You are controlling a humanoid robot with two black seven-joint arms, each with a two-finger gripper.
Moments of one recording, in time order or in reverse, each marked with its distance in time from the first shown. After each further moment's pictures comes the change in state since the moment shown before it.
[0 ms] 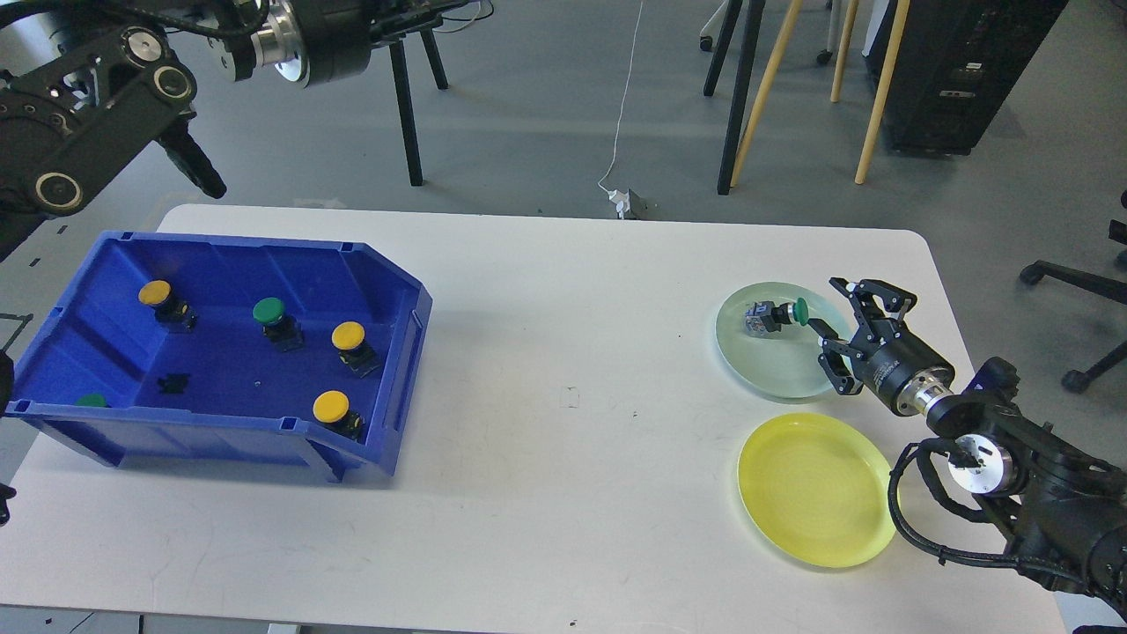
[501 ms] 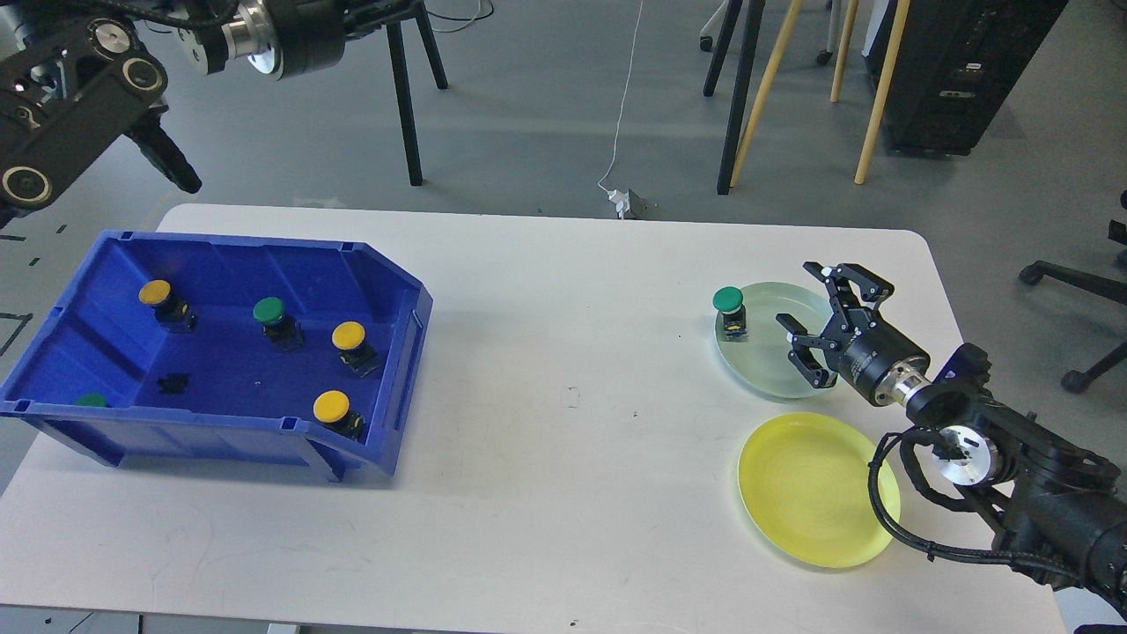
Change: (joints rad) left arm -0.002 0.046 0.001 -0.002 -0.024 0.000 0.000; right arm 0.000 -0.017 -0.001 0.129 0.003 0.014 -0.005
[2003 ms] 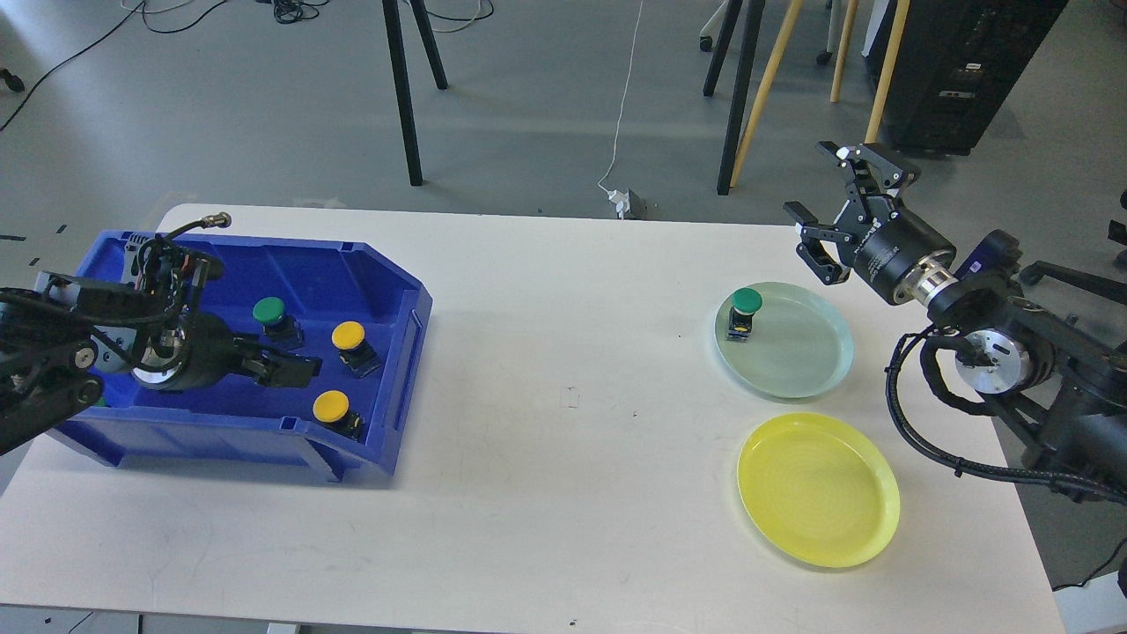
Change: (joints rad) left arm 0.331 0.288 0.428 -0.194 0.448 0.016 0.013; right arm 0.156 -0.123 0.007 0.192 0.013 -0.083 -0.022
